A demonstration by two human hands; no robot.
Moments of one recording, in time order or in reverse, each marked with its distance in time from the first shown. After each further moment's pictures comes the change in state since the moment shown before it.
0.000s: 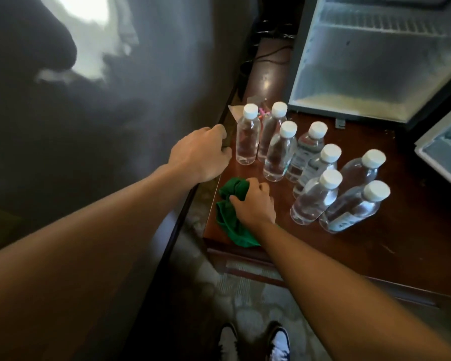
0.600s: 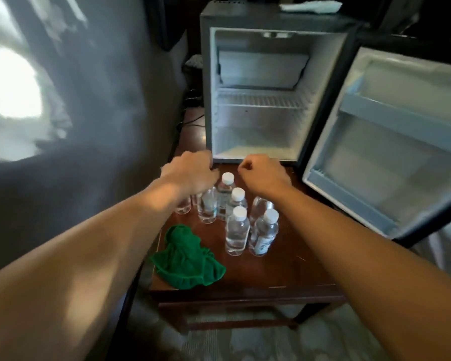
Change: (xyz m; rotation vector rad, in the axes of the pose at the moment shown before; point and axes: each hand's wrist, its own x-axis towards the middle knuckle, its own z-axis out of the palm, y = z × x) left_hand -0.002 0.132 -0.053 0.002 -0.044 0.167; right_hand -0.032 -0.011 -0.240 -0.152 0.325 -0.083
